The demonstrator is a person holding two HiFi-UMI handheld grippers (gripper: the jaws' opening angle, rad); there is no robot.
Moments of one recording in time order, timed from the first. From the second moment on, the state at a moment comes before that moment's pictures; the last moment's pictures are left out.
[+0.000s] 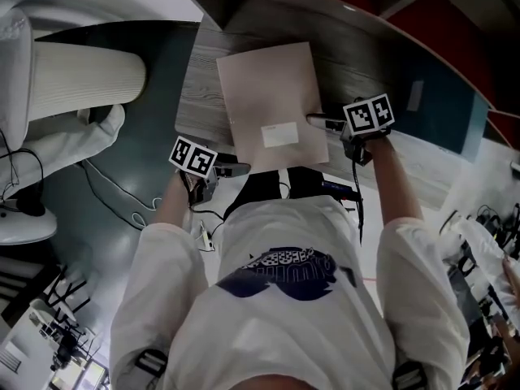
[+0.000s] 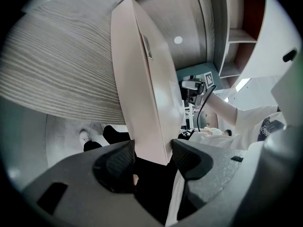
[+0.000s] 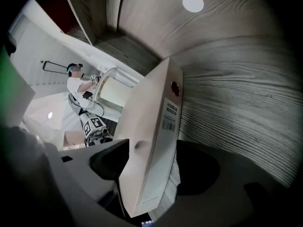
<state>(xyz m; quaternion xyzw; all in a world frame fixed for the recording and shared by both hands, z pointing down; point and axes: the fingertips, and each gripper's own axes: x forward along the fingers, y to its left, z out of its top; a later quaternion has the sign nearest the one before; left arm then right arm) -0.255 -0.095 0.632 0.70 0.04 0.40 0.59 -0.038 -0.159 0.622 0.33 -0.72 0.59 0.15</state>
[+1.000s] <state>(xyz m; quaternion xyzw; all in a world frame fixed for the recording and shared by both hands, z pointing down) -0.256 -0.095 0.633 0.71 0.04 0.42 0.56 -0.040 -0.155 0.616 0.31 -0.72 0.60 0.16</state>
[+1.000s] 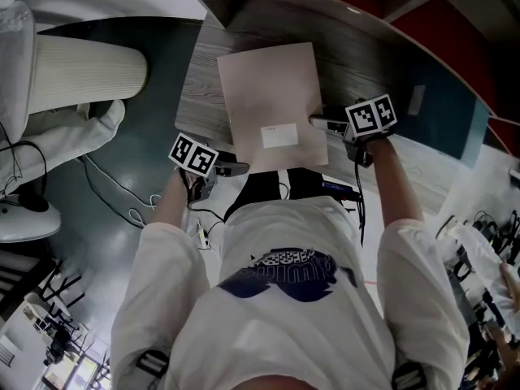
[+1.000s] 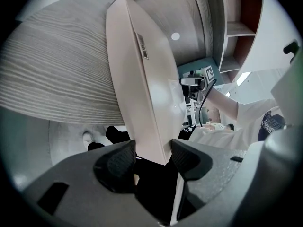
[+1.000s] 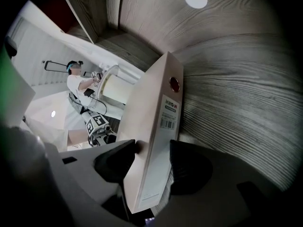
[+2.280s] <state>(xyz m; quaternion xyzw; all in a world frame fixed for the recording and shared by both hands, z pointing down) -0.289 -0.080 0.648 0.74 0.09 0.47 0.48 -0.083 -0.145 0.580 0.32 -0.75 0.53 0.21</state>
